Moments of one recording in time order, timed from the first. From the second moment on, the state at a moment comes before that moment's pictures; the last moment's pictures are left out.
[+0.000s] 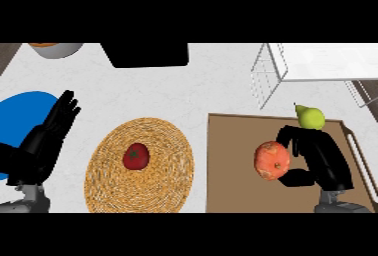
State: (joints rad) left arm -0.05 0.21 0.09 -1.70 0.03 -0.07 0.20; right arm -0.02 -0.10 -0.01 -1.71 0.98 0.13 -0.03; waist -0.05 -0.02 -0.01
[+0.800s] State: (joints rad) left arm -0.07 0.20 0.07 -1.70 0.02 -0.09 0.20; right arm -0.51 0.00 0.18 -2.04 1.20 0.19 0.87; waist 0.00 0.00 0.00
